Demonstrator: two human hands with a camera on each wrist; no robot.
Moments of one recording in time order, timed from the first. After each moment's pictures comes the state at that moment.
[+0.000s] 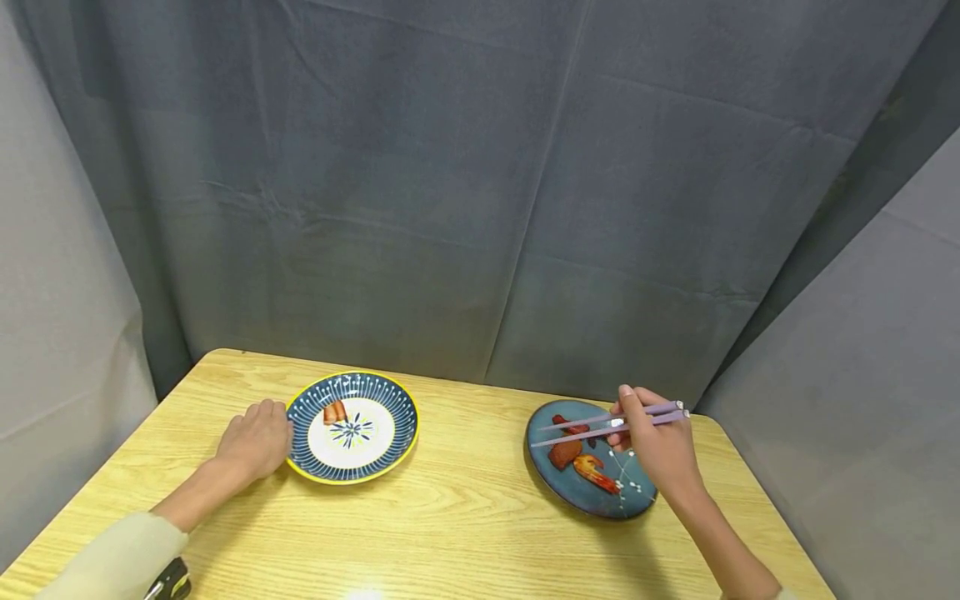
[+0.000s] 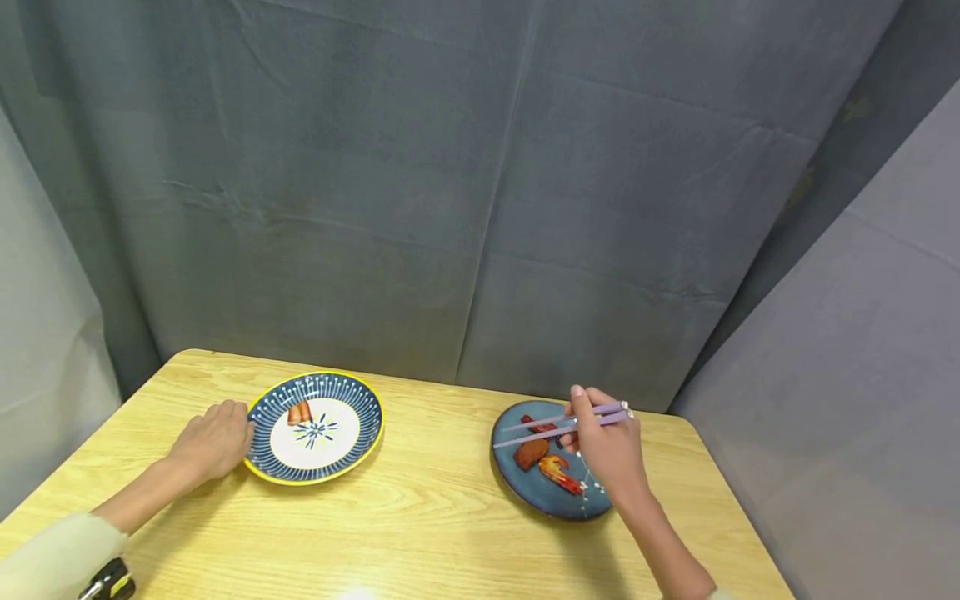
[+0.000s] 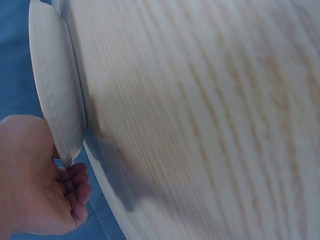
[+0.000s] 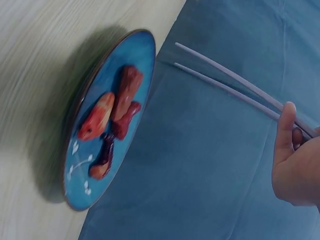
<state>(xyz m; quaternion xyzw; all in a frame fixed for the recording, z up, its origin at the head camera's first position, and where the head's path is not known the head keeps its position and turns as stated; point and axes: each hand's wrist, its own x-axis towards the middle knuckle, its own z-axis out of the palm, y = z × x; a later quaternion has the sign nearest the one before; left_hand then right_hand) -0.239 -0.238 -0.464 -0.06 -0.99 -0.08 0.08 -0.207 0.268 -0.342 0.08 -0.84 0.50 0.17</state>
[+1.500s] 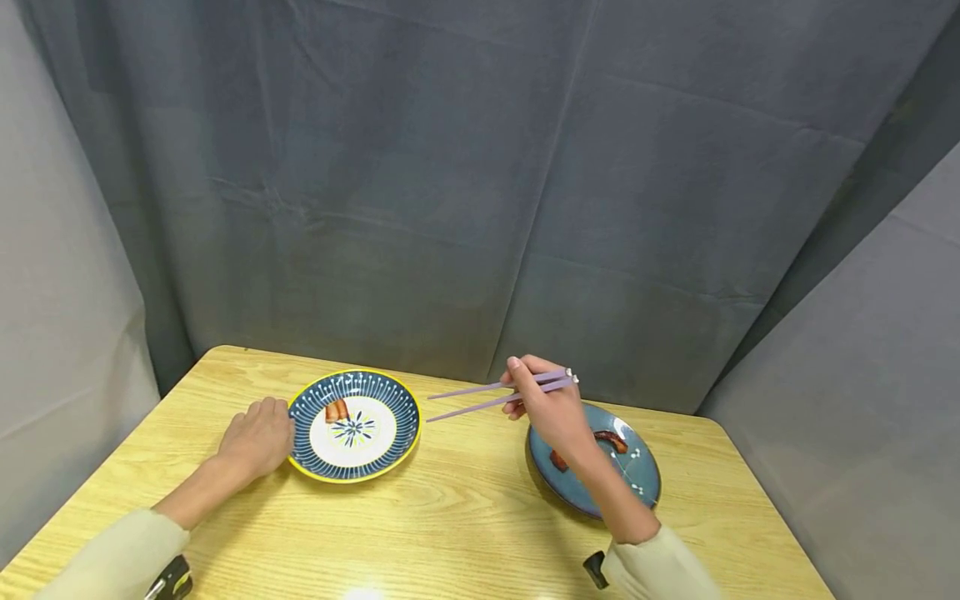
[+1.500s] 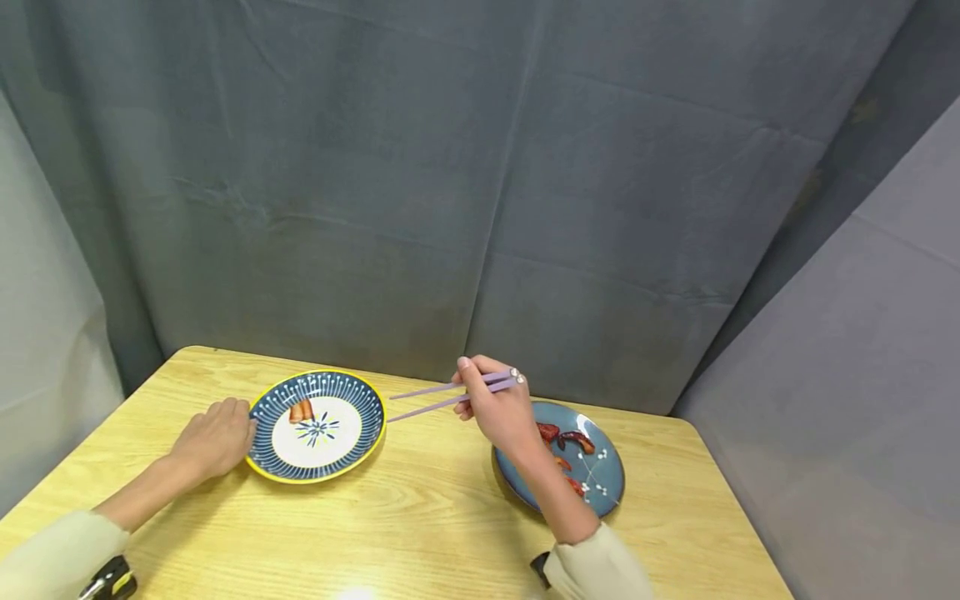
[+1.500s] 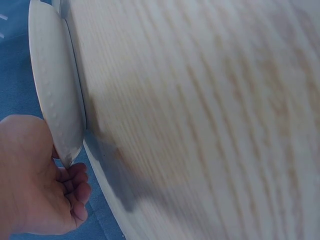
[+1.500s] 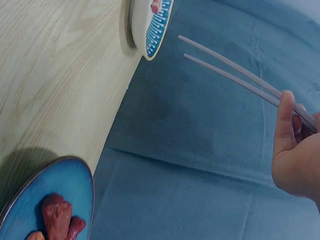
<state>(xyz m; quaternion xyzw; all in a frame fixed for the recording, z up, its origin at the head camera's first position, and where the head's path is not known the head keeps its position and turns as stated) -0.236 -0.238 -0.462 -0.07 -0.99 -0.09 0.10 -0.238 0.152 -0.331 0.19 -0.78 0.58 0.09</state>
